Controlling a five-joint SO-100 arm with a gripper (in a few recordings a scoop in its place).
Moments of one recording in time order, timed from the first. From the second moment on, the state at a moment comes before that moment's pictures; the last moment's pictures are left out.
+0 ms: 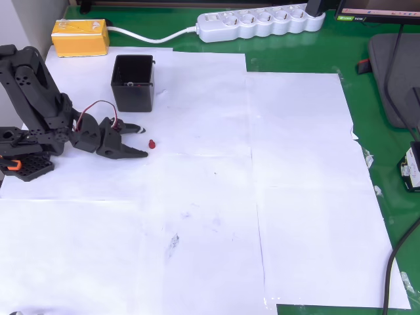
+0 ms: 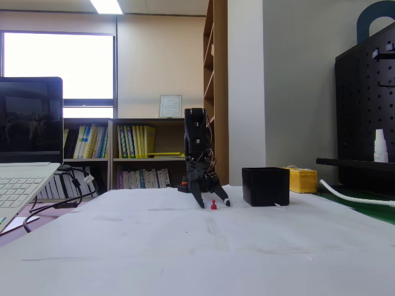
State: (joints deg) arm -1.3 89.2 1.4 -50.7 -94.6
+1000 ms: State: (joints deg) arm -1.3 96.4 8.6 -48.9 -94.7
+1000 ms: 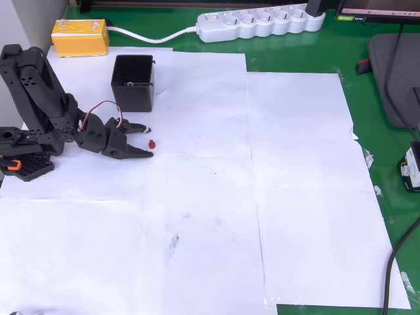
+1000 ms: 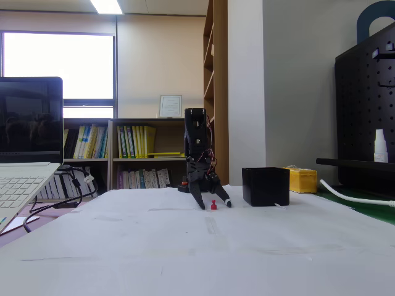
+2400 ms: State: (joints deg) arm -4.2 98.0 10.5 -48.8 -94.2
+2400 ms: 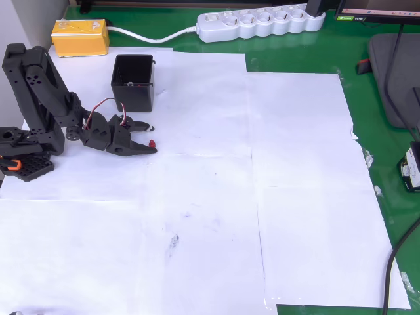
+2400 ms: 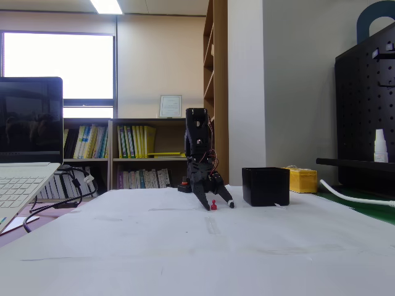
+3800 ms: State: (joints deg) arm -3.0 94.7 10.3 -49.0 -94.4
